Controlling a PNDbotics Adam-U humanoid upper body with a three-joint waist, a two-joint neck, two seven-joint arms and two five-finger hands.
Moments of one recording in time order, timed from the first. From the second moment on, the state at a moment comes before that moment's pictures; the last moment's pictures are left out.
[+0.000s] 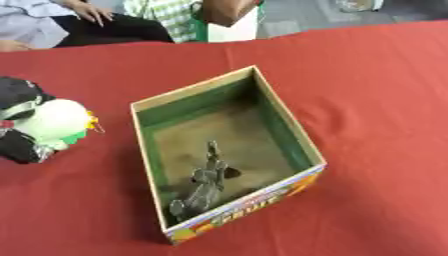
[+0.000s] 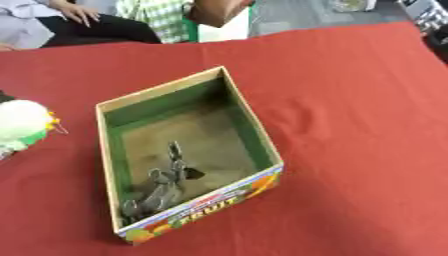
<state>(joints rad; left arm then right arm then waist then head) -0.65 0.89 -0.24 -1.82 -0.93 0.26 -0.90 -0.60 -0.66 -0.04 -1.93 0.10 -0.09 0.22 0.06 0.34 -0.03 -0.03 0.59</state>
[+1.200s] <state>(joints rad) -1.04 0.47 -0.32 -1.91 -1.13 0.13 -0.79 -0.64 -0.62 -0.02 -1.94 0.09 -0.08 0.23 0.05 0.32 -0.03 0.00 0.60</state>
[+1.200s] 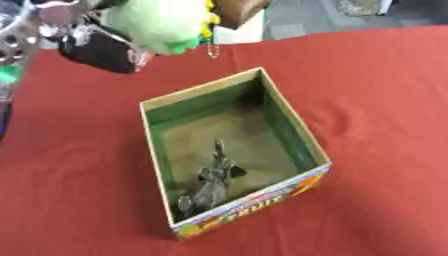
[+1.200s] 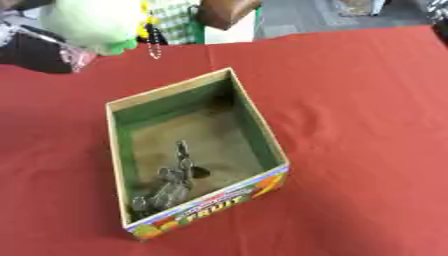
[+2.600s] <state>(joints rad) -1.02 0.24 -0.45 -1.53 -1.37 -0.02 -0.90 -0.62 -0.59 -0.03 -1.95 0.08 -0.07 0.24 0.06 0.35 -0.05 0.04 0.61</state>
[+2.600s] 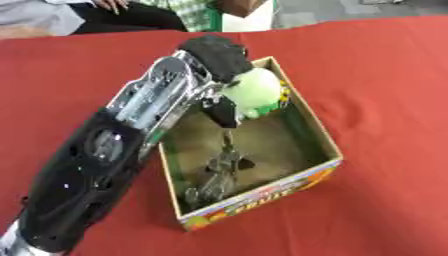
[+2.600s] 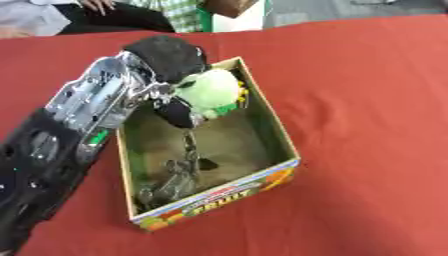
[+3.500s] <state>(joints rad) -1.01 0.23 -0.45 -1.45 -1.42 -0.08 -0.91 -0.61 -0.59 -0.03 -1.95 0.08 -0.06 0.24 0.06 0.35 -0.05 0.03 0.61</state>
